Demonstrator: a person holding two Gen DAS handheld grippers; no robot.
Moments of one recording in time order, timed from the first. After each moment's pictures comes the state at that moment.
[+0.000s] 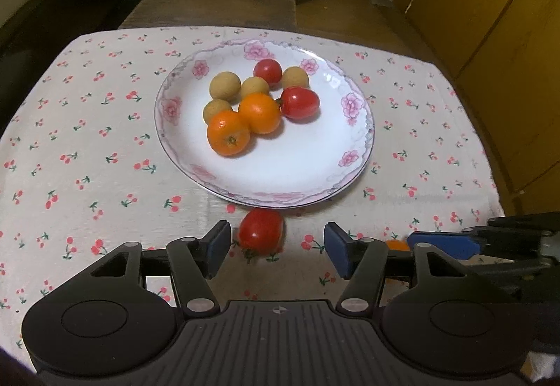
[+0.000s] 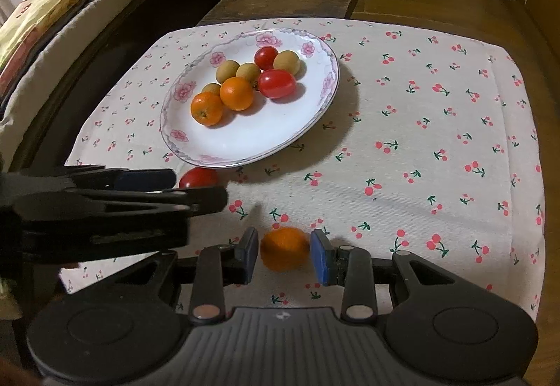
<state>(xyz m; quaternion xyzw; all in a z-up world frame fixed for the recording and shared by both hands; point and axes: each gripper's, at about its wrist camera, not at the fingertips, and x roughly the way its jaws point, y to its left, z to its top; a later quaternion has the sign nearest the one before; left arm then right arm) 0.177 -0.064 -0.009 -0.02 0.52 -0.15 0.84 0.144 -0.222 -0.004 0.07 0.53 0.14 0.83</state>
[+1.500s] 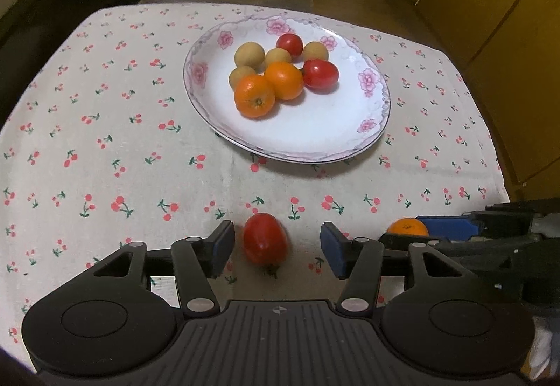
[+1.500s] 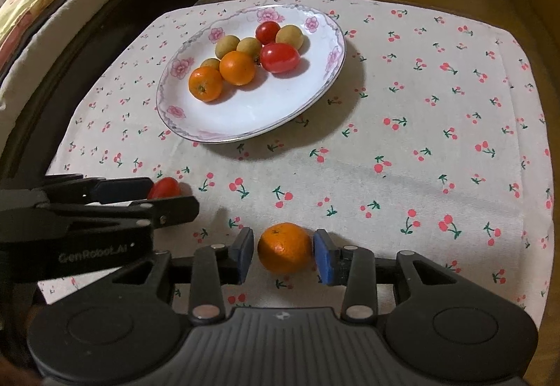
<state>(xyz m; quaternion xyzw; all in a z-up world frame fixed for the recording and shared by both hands) 0.155 -0.043 -0.013 -0.03 0.54 -0.14 0.83 0.146 -0.213 -0.016 0.06 0.56 0.14 0.82</state>
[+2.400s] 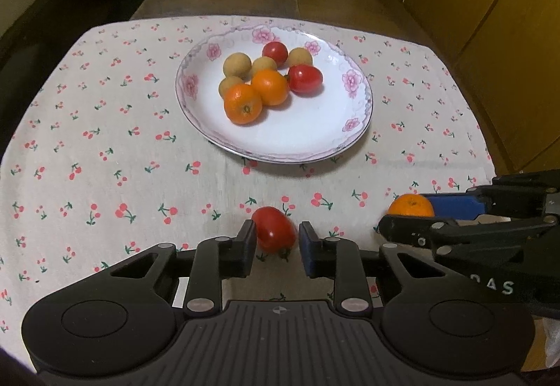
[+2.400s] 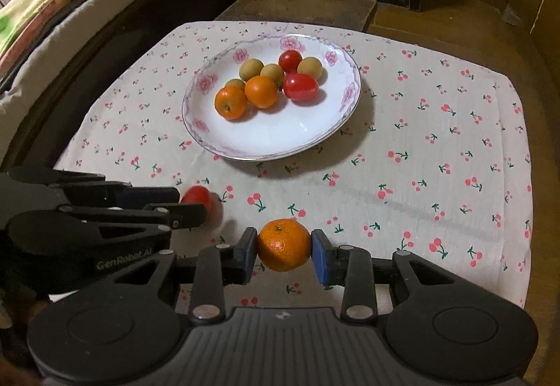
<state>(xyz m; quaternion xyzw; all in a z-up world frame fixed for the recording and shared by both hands) 0.145 -0.046 0.000 0.00 0.53 -0.15 0.84 0.136 -0.202 0.013 0.02 0.53 0.15 0.84</state>
